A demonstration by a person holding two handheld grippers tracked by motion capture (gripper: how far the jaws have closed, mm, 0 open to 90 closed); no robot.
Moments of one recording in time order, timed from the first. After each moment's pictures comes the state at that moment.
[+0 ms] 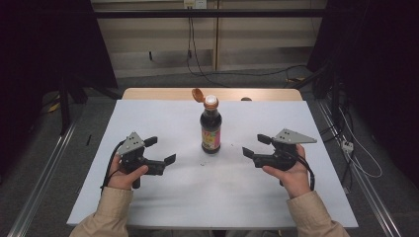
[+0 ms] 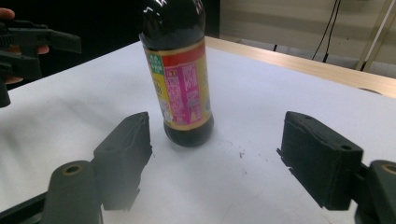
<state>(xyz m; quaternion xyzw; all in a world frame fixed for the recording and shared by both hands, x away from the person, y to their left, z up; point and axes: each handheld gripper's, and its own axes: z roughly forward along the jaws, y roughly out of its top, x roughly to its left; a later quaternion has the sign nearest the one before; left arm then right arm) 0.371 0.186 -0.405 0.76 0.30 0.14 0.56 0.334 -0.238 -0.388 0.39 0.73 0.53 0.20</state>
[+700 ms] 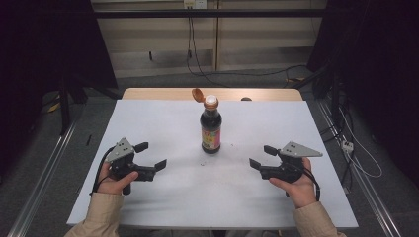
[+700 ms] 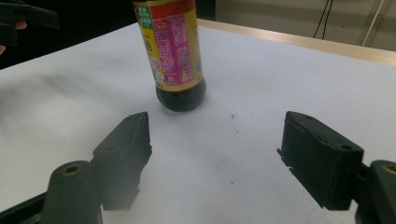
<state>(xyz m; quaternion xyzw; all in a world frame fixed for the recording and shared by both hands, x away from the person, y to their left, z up) 0.360 0.211 -0.411 0.76 0.31 0.15 0.55 0.314 -0.257 -0.418 0.40 0.73 0.52 0.20</state>
